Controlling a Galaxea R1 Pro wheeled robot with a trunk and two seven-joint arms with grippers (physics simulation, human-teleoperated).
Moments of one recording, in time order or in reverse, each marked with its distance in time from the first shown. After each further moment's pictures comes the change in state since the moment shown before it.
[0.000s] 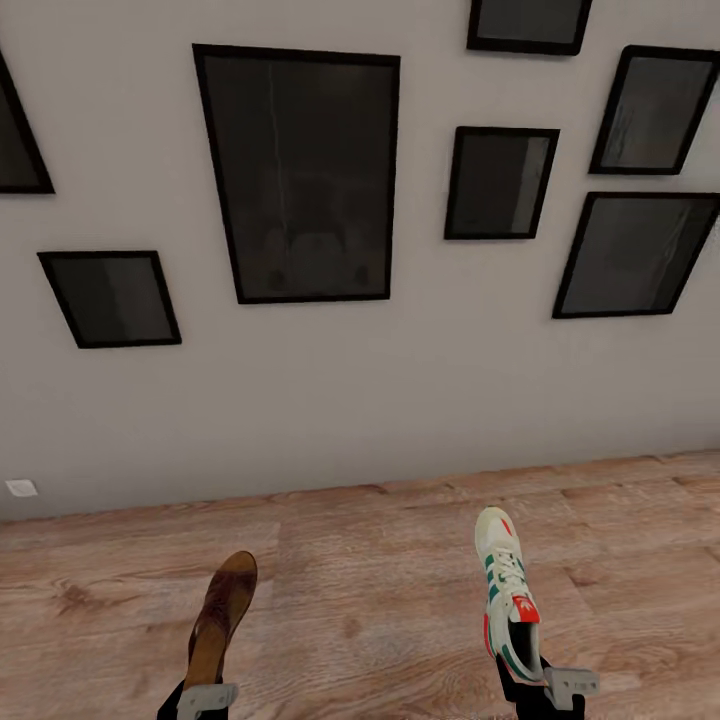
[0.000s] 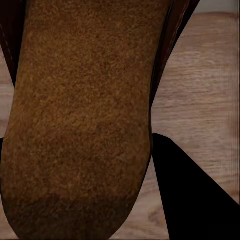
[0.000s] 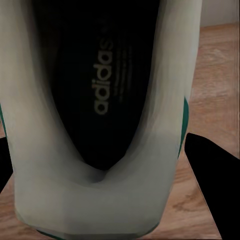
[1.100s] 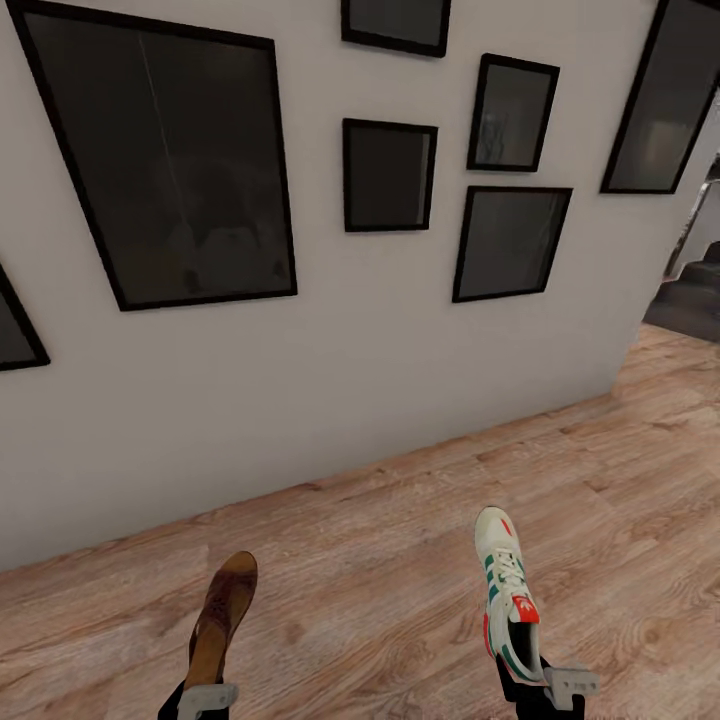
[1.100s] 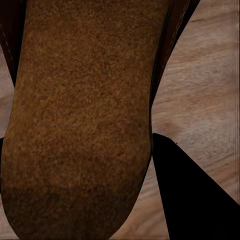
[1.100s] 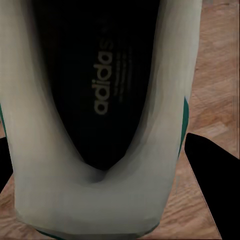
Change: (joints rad) left arm 0.000 -0.001 0.000 0.000 -0.002 0.000 0.000; right arm 0.000 0.000 0.000 0.000 0.001 0.000 0.000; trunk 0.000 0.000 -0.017
